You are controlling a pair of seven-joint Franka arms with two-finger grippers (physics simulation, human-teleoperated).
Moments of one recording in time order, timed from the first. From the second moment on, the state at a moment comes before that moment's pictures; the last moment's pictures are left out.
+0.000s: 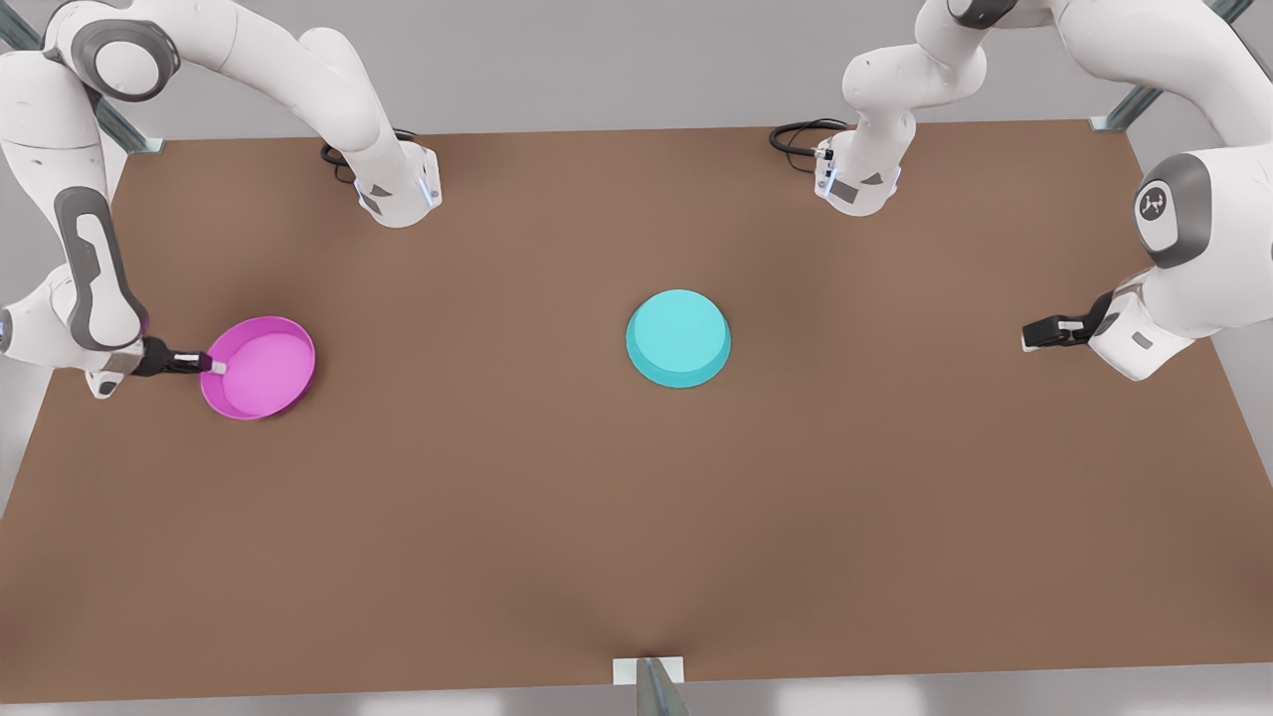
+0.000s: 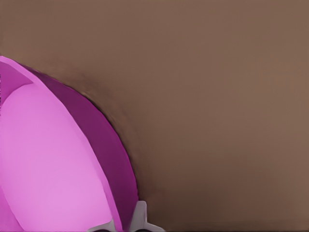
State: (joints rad) left arm 0.13 0.20 -0.05 -1.45 0.02 1.47 0.08; right arm -1.19 0.64 0.50 -1.92 -0.10 2.07 -0.58
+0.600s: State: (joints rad) left arm 0.13 0.20 -0.05 -1.45 0.02 1.47 0.08; right arm -0.80 0.63 1.02 -1.97 -0.07 1.97 -0.07
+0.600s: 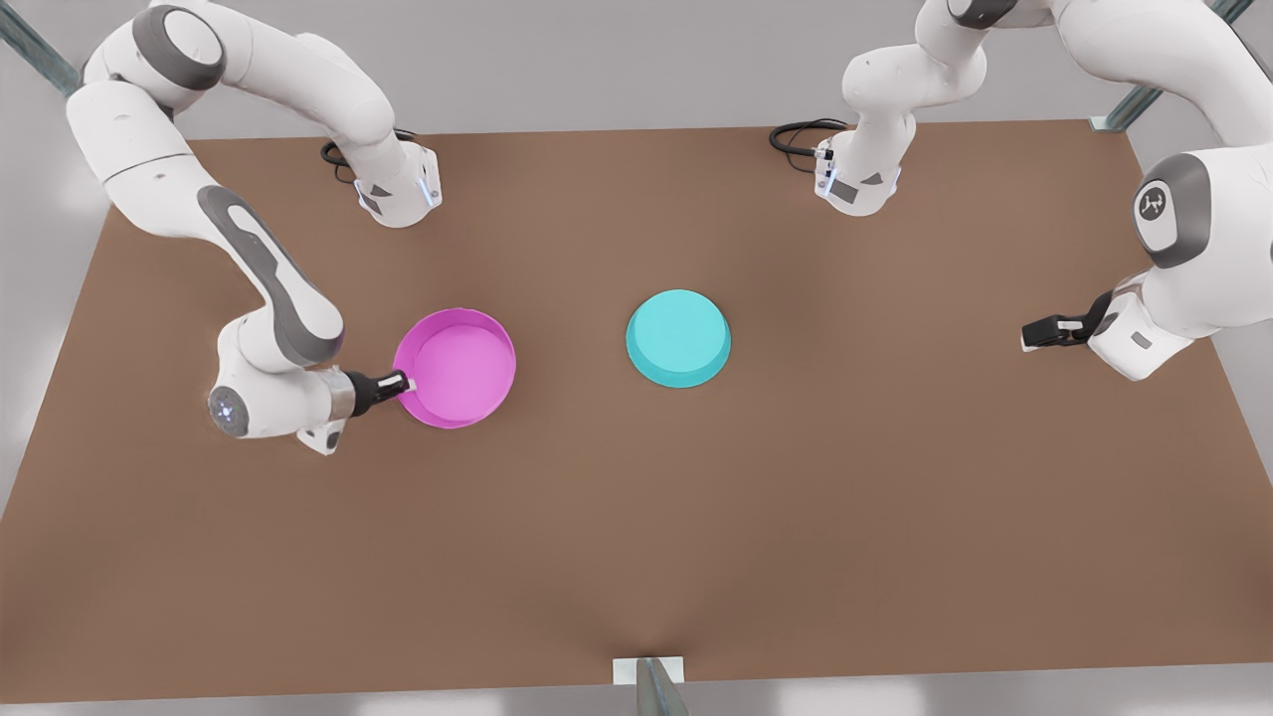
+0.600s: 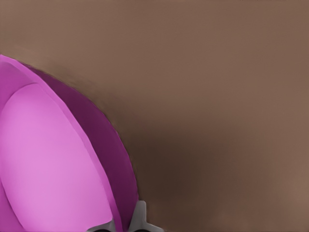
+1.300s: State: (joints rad) left arm 0.13 0.20 -0.05 -1.45 0.02 1.47 0.08; right arm 0.04 0.66 0.82 -1.92 0.00 2.47 0.47
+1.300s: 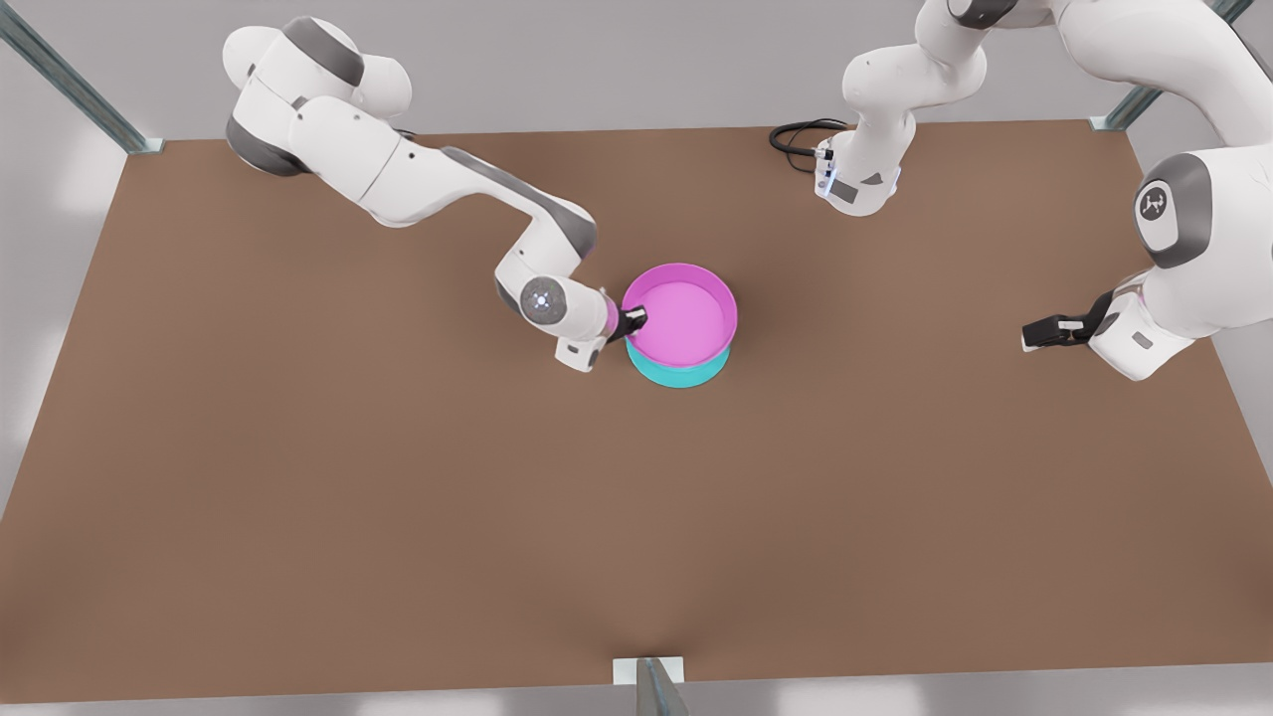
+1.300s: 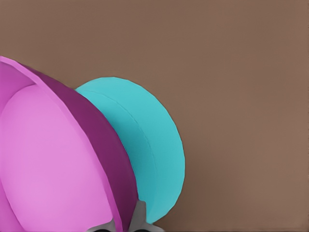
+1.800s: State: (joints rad) left arm 0.13 0.20 -0.05 -1.45 0.02 1.47 0.08; right arm 0.12 0.72 0.75 -1.91 -0.01 2.56 0.46
